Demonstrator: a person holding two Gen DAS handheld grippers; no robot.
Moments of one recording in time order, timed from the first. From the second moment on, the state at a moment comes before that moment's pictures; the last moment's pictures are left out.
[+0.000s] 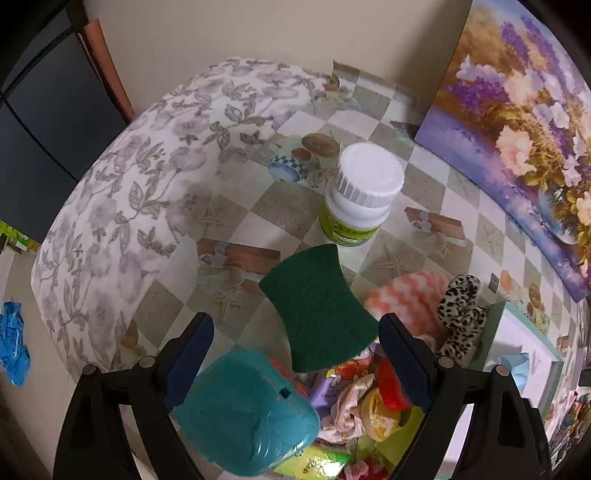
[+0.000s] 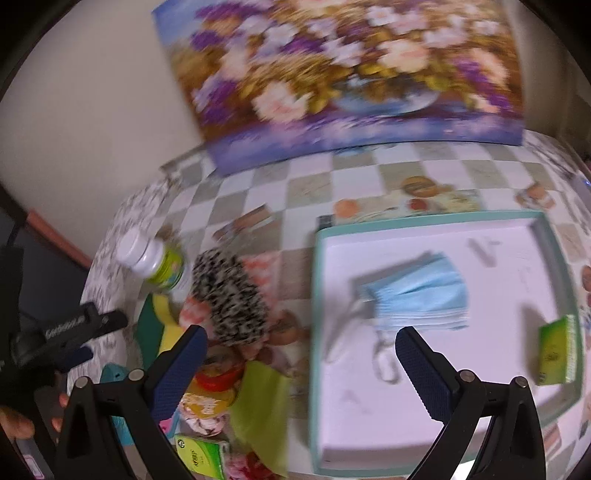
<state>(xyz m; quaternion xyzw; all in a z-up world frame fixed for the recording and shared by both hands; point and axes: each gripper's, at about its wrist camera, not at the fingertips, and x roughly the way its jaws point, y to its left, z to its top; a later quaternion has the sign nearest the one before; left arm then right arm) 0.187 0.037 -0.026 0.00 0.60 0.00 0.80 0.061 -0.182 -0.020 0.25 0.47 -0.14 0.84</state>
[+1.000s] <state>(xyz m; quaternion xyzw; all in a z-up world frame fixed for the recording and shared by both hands) 0.226 0.028 -0.086 -0.01 0.65 0.01 0.76 0.136 -0.153 -0.071 0.22 0.52 -0.09 0.82</state>
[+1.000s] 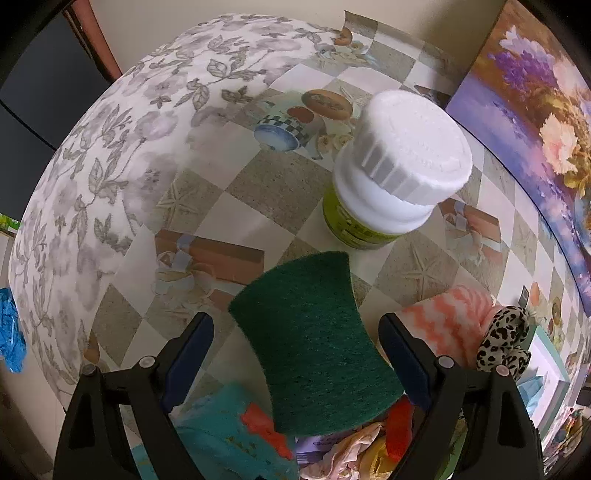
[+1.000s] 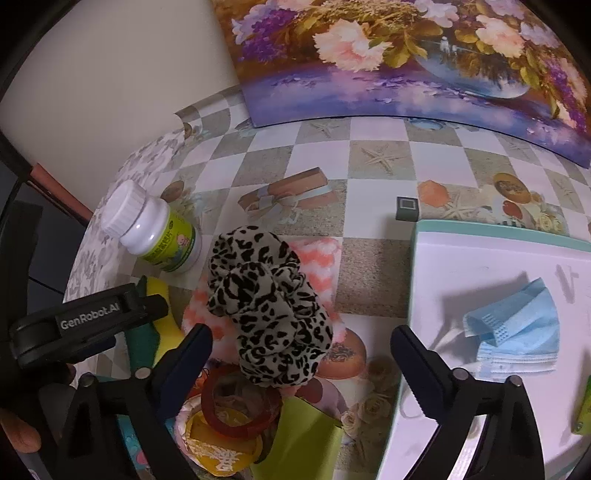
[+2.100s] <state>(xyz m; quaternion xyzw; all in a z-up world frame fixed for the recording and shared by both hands) 0.219 0.029 -0.079 -0.01 0.63 0.01 0.78 0.132 -0.156 -0.059 0.22 0.50 -0.06 0.84</state>
